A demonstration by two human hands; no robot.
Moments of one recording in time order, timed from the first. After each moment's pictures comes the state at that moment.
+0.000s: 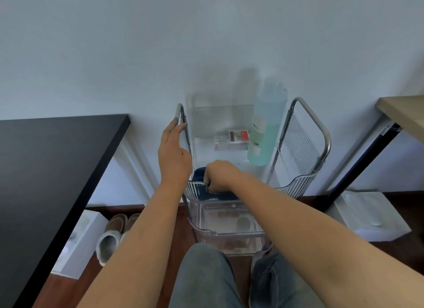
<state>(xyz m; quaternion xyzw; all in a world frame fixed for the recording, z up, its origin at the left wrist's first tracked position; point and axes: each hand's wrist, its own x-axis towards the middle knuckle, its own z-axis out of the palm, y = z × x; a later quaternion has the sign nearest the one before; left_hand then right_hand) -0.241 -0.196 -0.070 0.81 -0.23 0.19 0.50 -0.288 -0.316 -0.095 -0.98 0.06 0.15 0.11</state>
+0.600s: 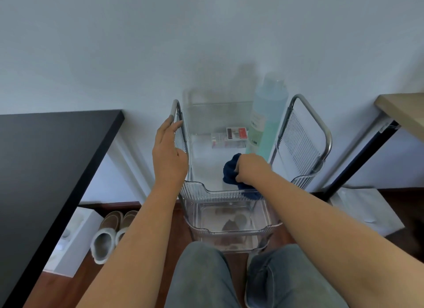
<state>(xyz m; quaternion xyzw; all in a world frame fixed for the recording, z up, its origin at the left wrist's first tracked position) -0.239 -0.193 -0.078 0.80 -0.24 0.19 0.51 -0.314 -0.376 -0.100 -0.96 0.23 0.17 0.07</state>
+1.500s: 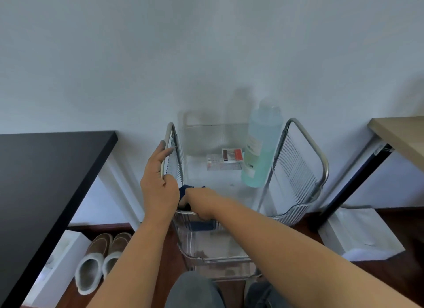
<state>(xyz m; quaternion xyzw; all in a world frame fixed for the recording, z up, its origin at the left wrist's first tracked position) -0.238 -0.192 -0.085 0.76 -0.20 0.13 0.61 -0.269 -0.306 -0.105 -0.97 -0.05 0.17 0.16</state>
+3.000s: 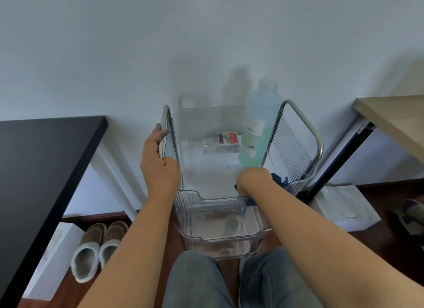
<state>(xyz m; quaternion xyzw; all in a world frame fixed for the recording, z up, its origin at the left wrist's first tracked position) -0.239 -0.192 -0.090 0.73 -0.17 0.10 0.66 -0.325 -0.375 -0.097 -0.90 0.24 0.35 -0.06</state>
